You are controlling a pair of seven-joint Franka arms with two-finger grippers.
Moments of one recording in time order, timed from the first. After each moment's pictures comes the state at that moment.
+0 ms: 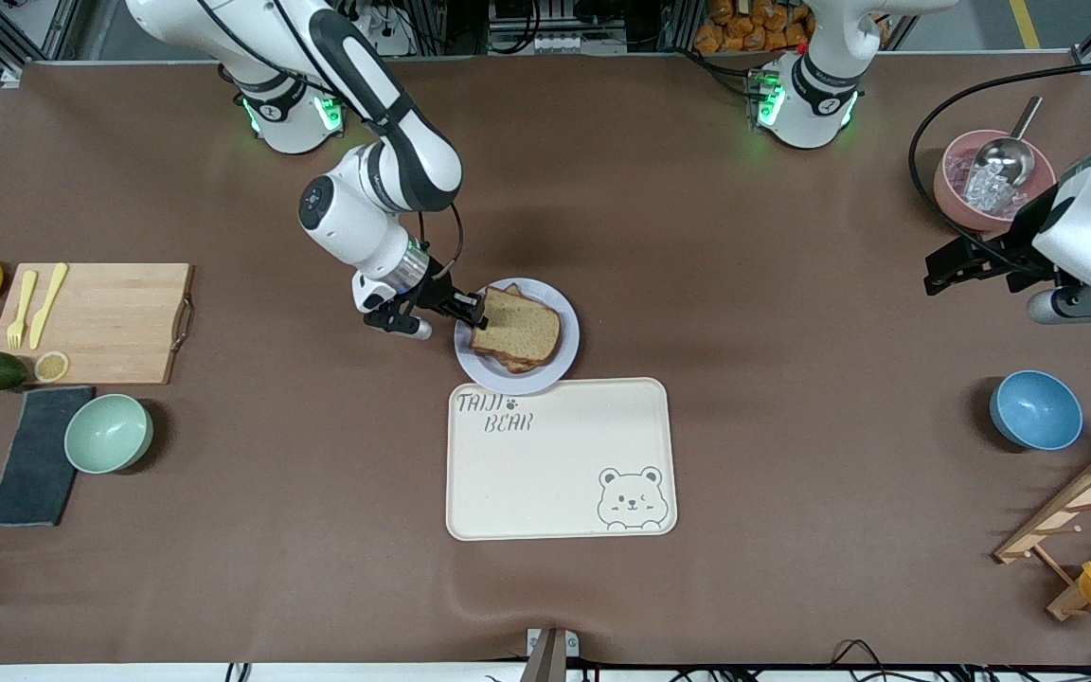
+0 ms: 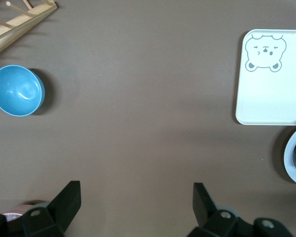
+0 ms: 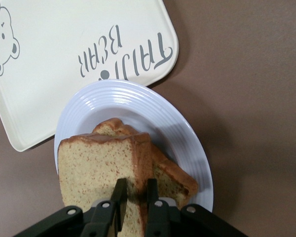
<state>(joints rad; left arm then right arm) -0.10 0.10 -0.01 -1.52 -0.02 1.59 -0.14 0.61 0.36 0.08 -2.21 1.04 2.84 0.09</state>
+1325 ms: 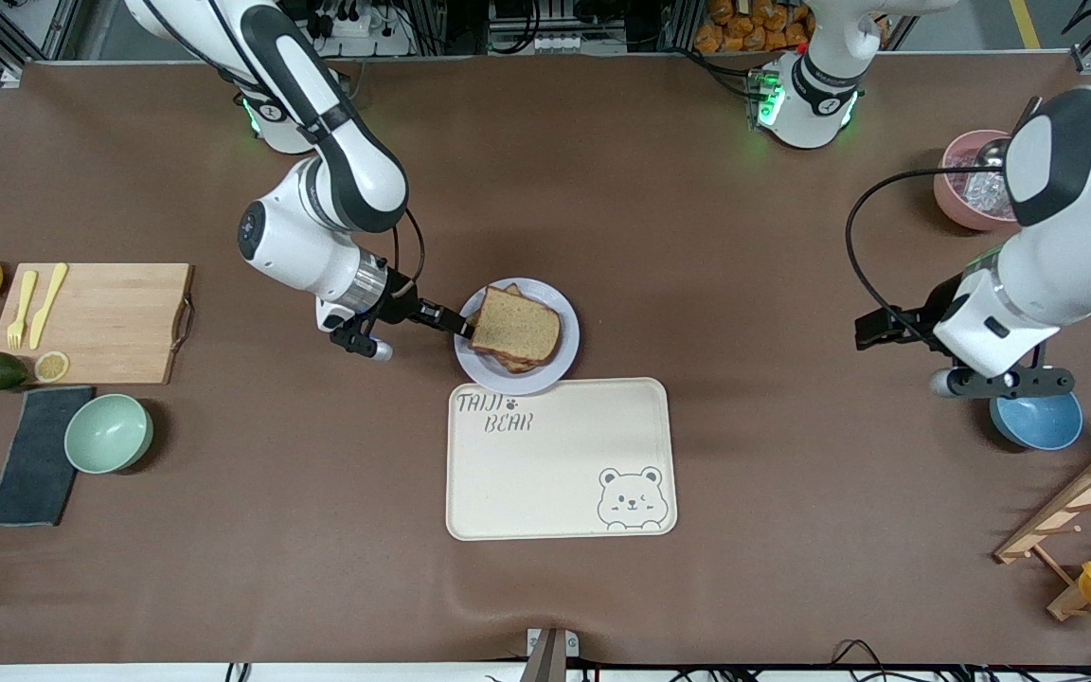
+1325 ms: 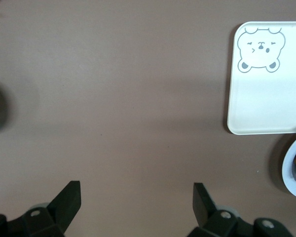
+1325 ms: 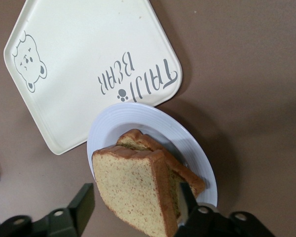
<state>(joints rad) -0.10 0.27 -0.05 -1.54 -0.07 1.74 -0.14 0.48 0.29 0.06 -2.16 1.03 2.60 0.10</state>
